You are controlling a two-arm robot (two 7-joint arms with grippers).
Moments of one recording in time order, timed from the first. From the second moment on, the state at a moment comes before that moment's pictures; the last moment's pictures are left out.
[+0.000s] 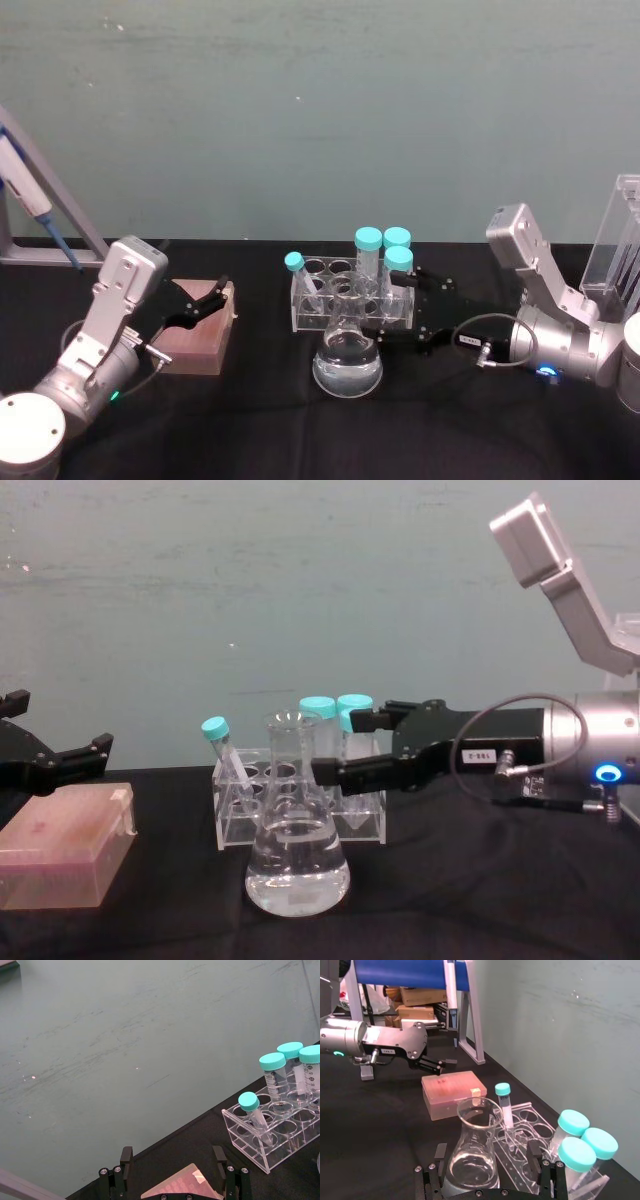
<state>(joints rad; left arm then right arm) -0.20 0.60 0.45 -1.41 -0.25 -0.12 0.03 0.59 0.30 -0.55 -1.03 0.33 -0.11 0.82</state>
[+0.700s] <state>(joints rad) -0.20 0.60 0.45 -1.41 -0.25 -0.12 0.03 0.63 0.28 -0.61 -1.00 0.37 -0.11 0.83</state>
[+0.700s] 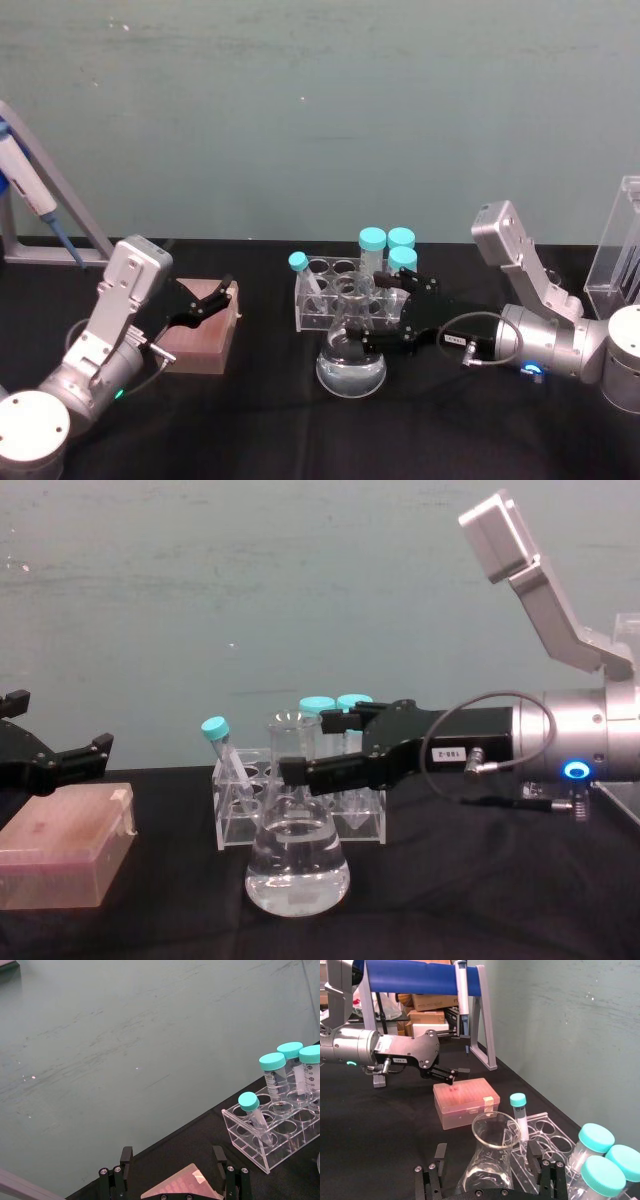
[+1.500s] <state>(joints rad) -0.20 0.60 0.45 -1.41 -0.25 -0.12 0.03 0.68 0.24 -0.64 -0.93 0.40 -0.11 0.83</state>
